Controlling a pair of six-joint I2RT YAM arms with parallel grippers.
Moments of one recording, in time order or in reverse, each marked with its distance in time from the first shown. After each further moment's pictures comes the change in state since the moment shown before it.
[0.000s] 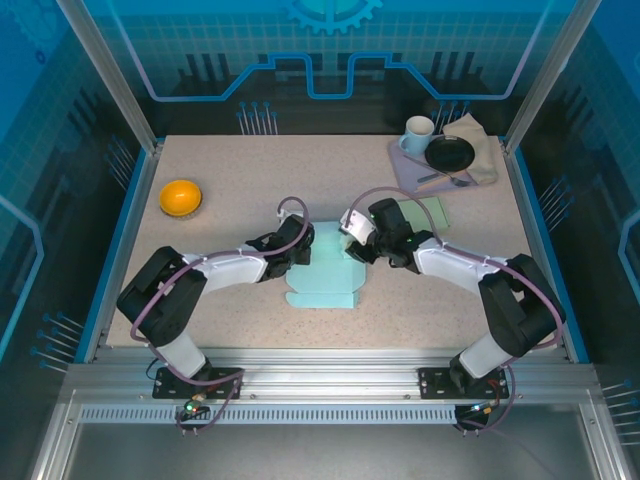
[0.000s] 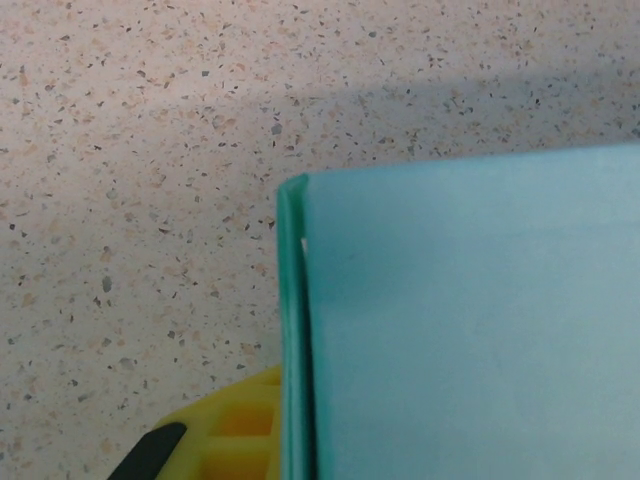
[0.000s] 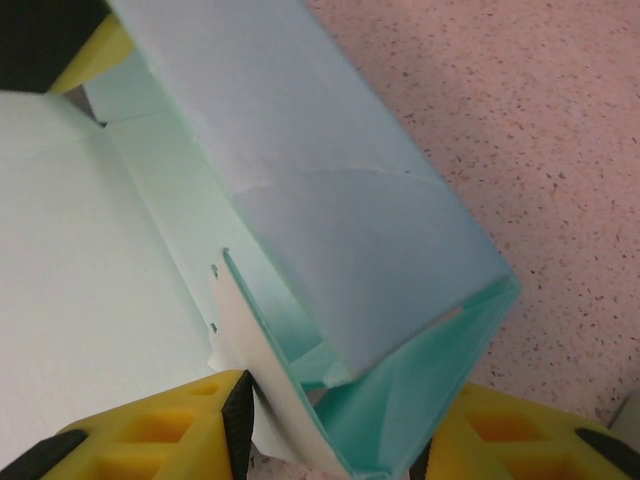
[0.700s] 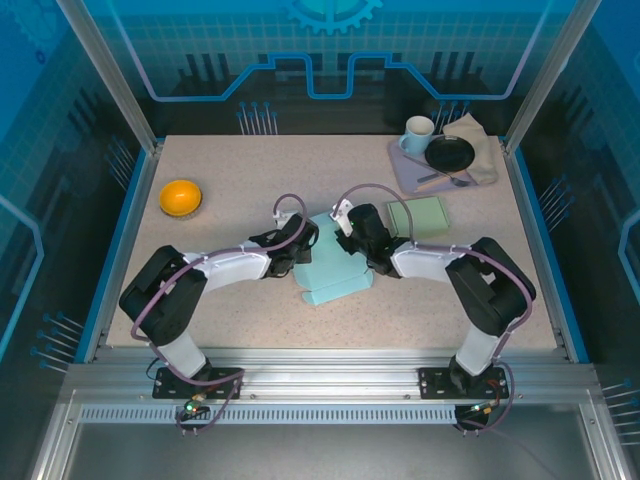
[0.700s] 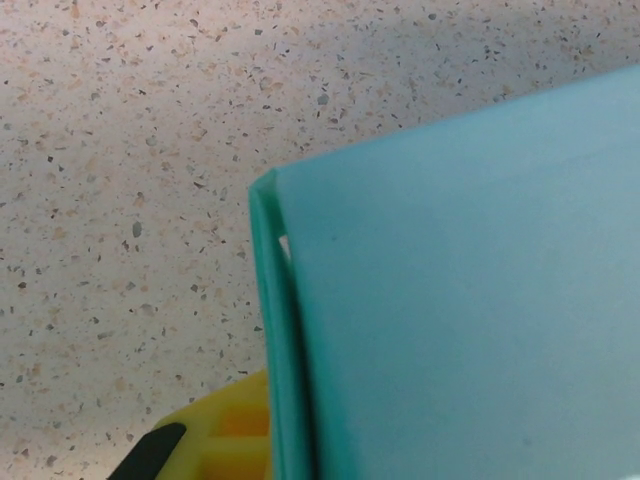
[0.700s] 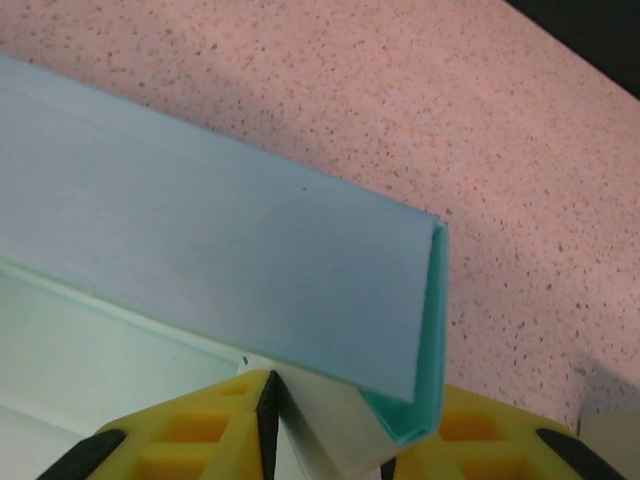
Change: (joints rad) left arm -0.016 0.010 0.058 -0.142 -0.037 -0.160; right arm 0.096 0.183 0.009 0.347 0.334 0.219
